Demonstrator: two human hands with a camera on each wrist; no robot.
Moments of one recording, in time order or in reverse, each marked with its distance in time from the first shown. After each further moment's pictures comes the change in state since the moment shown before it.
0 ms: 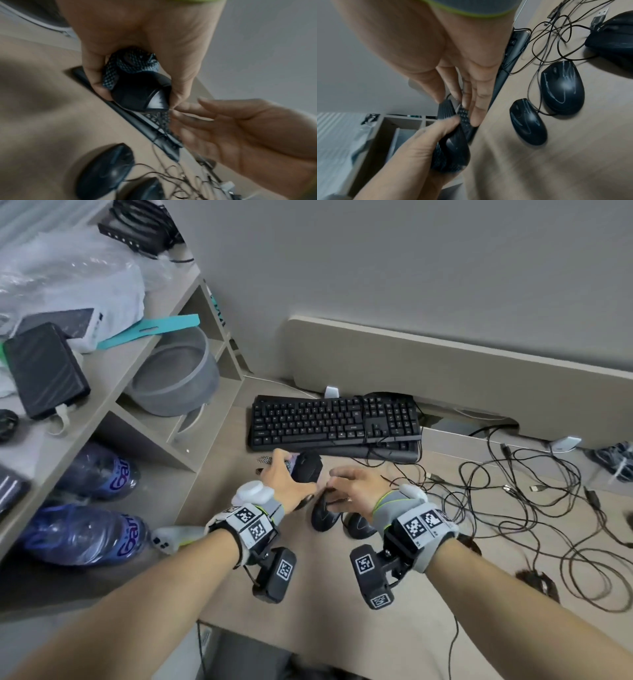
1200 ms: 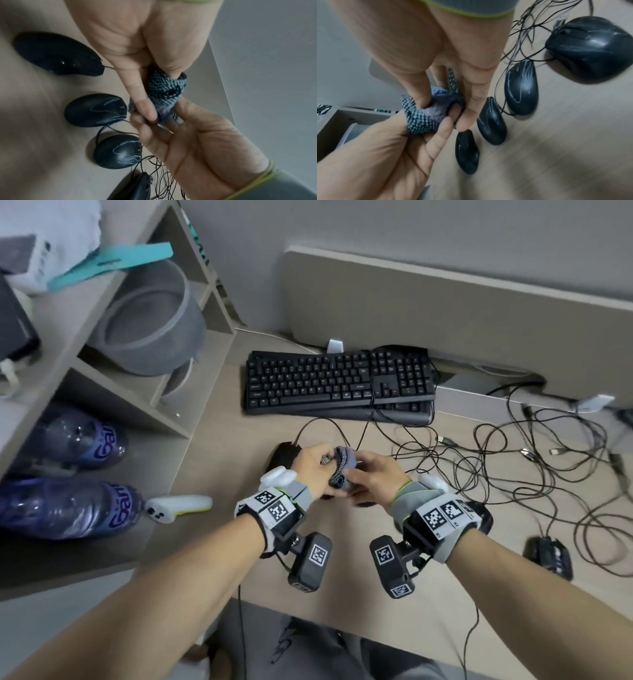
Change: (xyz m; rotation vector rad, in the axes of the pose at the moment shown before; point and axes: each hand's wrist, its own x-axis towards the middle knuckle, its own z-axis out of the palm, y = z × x) left_hand 0.002 -0.010 0.065 -0.578 -0.381 -0.084; right_hand 0.010 0.051 -0.026 -0.089 0.013 -0.007
